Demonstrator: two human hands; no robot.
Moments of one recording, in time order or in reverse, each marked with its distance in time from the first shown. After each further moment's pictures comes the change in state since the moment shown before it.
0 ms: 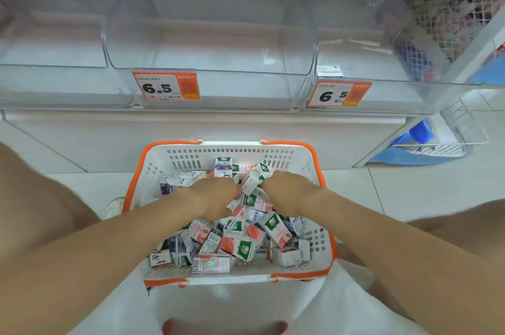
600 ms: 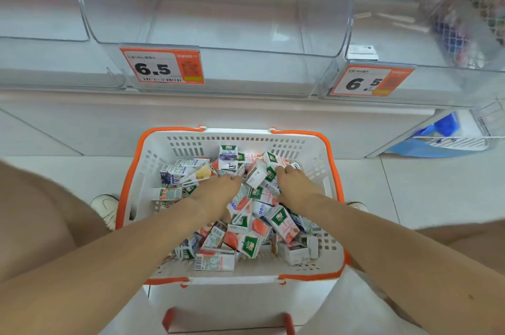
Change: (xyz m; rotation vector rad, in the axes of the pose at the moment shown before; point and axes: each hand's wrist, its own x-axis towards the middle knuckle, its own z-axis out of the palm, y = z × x) left_hand 0.025 -0.010 0.040 -0.130 0.043 -0.138; right_hand 0.064 0.026 0.080 0.201 0.051 0.220
